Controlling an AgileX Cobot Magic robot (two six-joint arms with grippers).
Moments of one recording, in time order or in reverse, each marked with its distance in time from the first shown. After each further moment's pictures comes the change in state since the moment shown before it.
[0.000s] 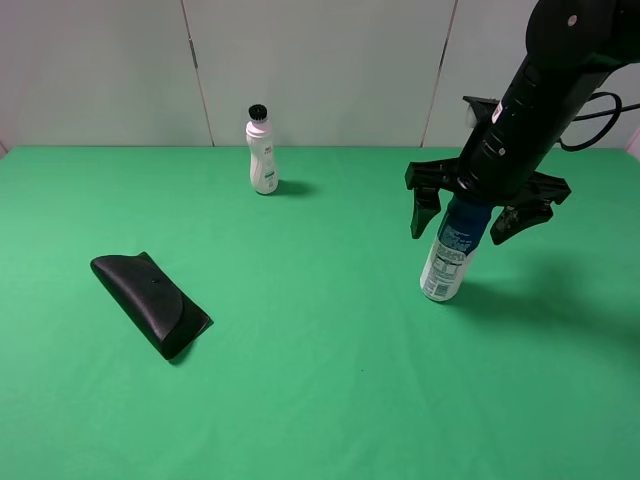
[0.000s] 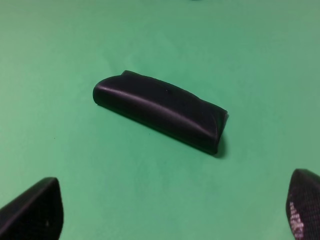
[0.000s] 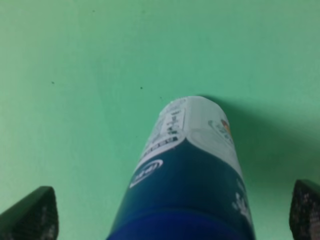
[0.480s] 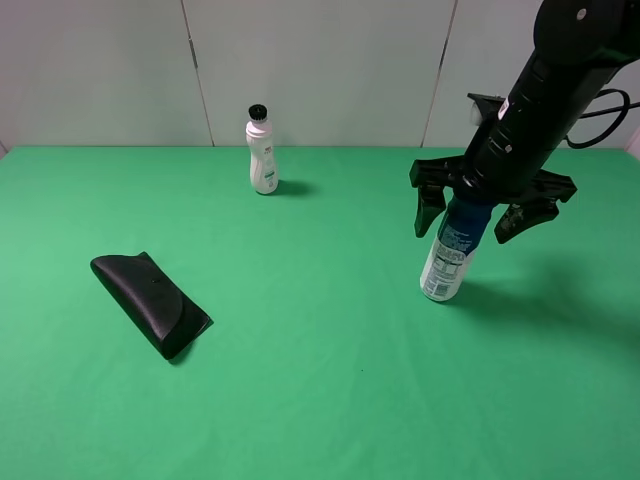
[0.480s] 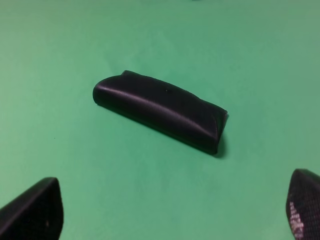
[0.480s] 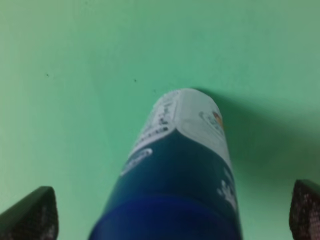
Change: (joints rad) left arm 0.000 0.000 0.000 0.001 0.000 0.000; right arm -0.012 -0.013 -0.001 0.006 0.007 -0.017
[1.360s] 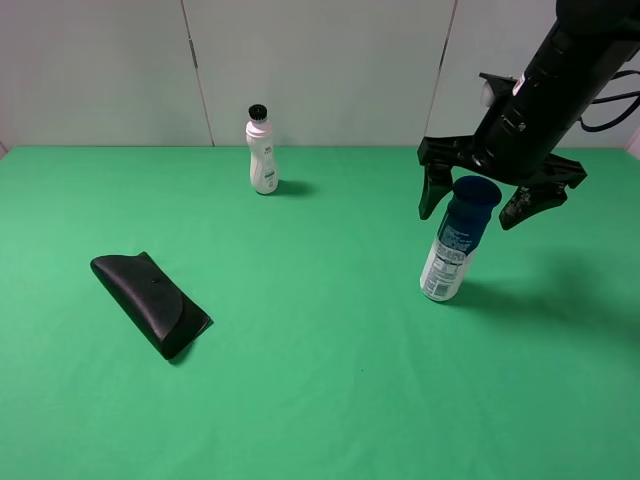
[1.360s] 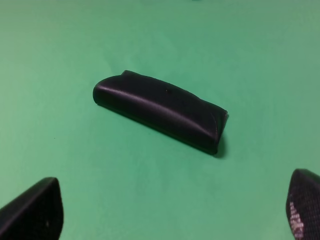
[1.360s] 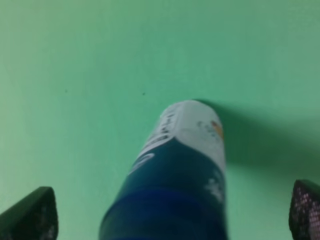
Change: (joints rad) left arm 0.000 0.000 0.000 0.000 0.000 0.000; right arm -0.027 -0.017 -0.045 0.040 0.051 -0.032
